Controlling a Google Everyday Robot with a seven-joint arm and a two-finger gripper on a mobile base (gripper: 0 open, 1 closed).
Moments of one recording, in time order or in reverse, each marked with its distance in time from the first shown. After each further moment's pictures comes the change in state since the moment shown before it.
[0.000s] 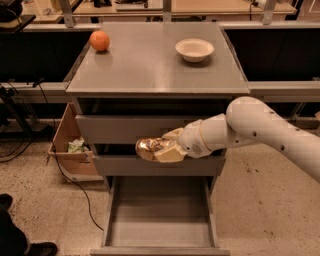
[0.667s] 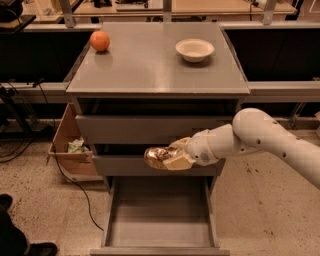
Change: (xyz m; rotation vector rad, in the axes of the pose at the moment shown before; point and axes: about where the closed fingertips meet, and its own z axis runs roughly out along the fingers) arm 0.050 -0.014 0.006 -0.037 0.004 0.014
